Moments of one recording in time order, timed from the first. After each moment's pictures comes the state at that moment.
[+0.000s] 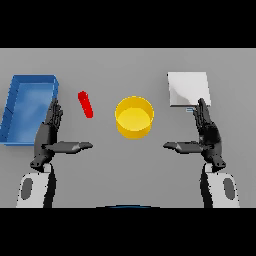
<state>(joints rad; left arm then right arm) 0.00 0.00 0.00 -1.57 0.00 0.00 0.00 0.00 0.00 0.00 -1.57 0.00 0.00 0.00</state>
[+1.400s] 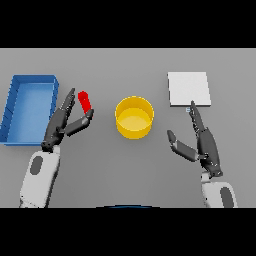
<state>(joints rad) -0.23 0.07 -0.03 -1.31 -0.14 -0.03 0.00 0.09 -0.05 0.13 -1.70 0.21 -0.02 -0.10</state>
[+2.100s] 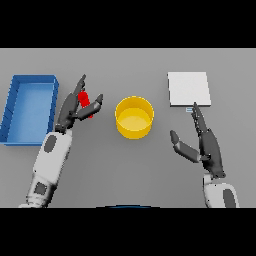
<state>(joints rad) -0.48 0.03 0.02 -0.98 -0.18 0.04 -0.09 0.11 -0.05 0.12 -1.72 0.19 -0.01 -0.09</state>
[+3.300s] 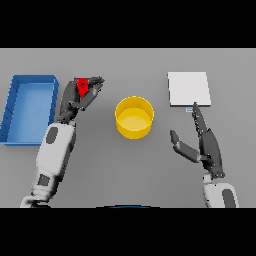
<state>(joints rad) -0.56 0.00 0.09 -0.96 -0.09 0.05 -0.20 0.10 -0.06 0.12 -1.71 0.21 -0.02 -0.10</state>
